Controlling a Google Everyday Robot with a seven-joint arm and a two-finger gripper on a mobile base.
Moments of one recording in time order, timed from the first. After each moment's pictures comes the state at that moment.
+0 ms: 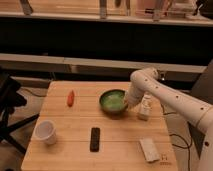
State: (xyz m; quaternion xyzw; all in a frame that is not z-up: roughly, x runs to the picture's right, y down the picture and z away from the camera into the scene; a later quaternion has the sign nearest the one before) arm 0.146 0.114 0.846 -0.27 -0.20 -0.28 0.90
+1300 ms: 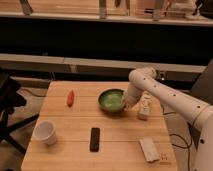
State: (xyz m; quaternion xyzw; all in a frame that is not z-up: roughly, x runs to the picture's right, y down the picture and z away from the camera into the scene) arm 0.135 0.112 0.849 -0.29 -0.20 -0.25 0.90
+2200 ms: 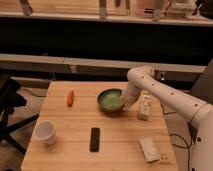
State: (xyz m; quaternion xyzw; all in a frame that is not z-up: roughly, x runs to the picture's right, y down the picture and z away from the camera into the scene) arm 0.128 0.108 0.848 -0.30 -0.20 -0.24 0.90
